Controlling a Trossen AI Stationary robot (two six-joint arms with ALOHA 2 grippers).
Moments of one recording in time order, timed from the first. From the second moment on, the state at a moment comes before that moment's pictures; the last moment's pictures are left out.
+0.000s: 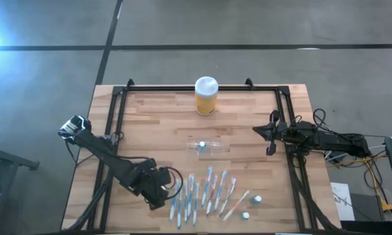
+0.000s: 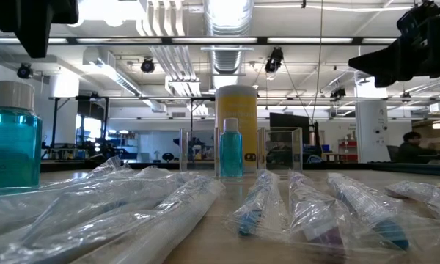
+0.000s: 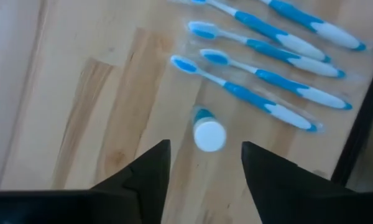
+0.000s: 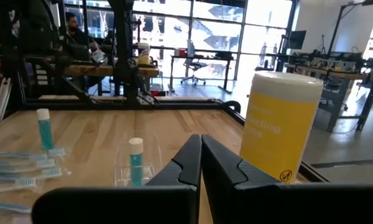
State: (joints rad) left arm -0.63 1.60 1.37 -1.07 -0.17 -0.94; right arm -0.07 0.02 0.05 0.02 0.13 -0.06
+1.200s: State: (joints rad) left arm -0.56 1.61 1.21 -0.88 -0.06 -0.98; right arm -0.07 0.02 0.05 0.06 0.13 -0.05
